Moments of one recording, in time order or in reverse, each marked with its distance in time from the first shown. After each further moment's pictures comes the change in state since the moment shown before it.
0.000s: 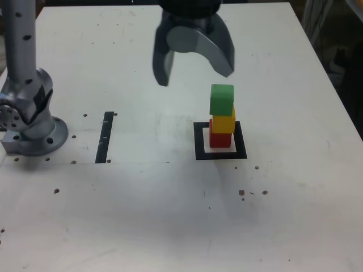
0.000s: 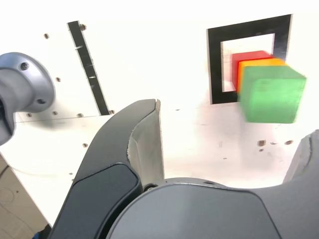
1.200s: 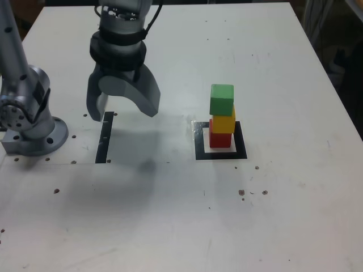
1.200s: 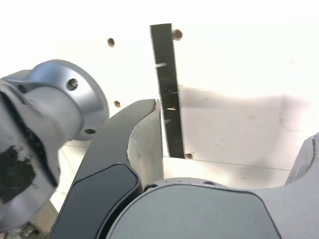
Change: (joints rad) arm 0.130 -0.200 0.757 -0.421 -0.045 0.075
